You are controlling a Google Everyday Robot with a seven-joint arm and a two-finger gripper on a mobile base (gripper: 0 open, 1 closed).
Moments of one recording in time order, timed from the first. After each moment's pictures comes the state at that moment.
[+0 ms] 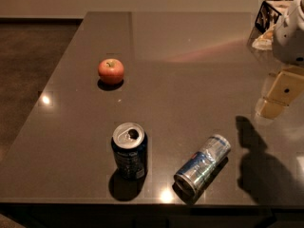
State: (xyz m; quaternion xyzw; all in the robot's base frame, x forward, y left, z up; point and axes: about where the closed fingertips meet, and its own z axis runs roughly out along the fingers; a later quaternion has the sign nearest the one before) arm 0.438 -0.217 0.976 -0.60 0.78 -0.03 0.16
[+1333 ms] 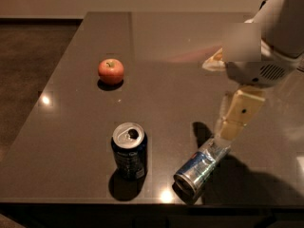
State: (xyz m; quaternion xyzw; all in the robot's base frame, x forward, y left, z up) arm 0.413 -0.129 0.951 -0.67 0.72 0.08 0.17
